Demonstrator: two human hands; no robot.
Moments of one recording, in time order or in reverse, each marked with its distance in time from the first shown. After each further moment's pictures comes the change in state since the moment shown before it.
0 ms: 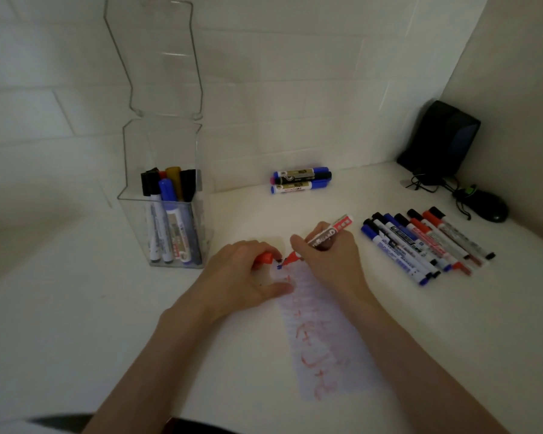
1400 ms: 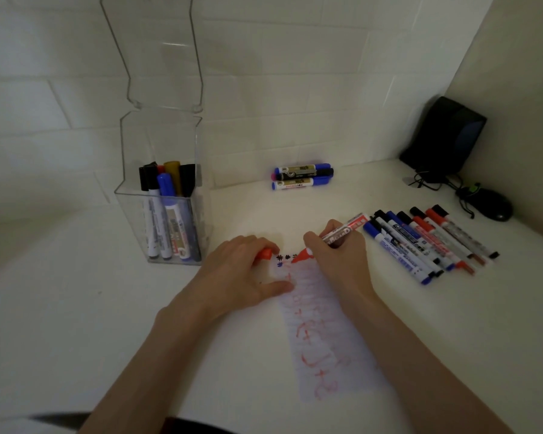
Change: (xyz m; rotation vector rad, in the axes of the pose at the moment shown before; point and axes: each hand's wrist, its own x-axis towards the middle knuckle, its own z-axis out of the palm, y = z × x) left_hand -0.001 0.000 -0.002 0.042 -0.036 -0.015; right_hand 0.001 0.003 -0.003 0.084 0.088 0.081
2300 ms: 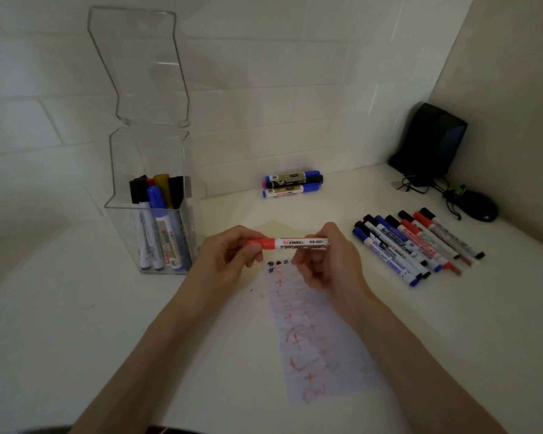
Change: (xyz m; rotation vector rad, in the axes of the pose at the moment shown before) left_hand 0.002 0.001 -0.006 -0.699 0.270 0.171; right_hand -0.012 -0.023 -0.016 0.380 -0.279 0.237
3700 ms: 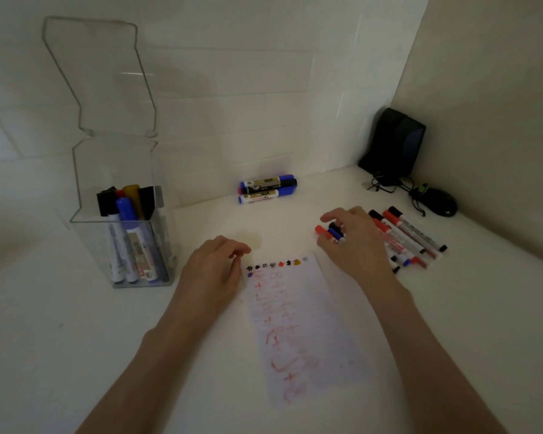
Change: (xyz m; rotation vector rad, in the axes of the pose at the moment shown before) left_hand 0.004 -0.020 0.019 0.597 0.045 0.089; right_hand 0.039 -0.008 -0.083 -1.146 0.348 -0.440
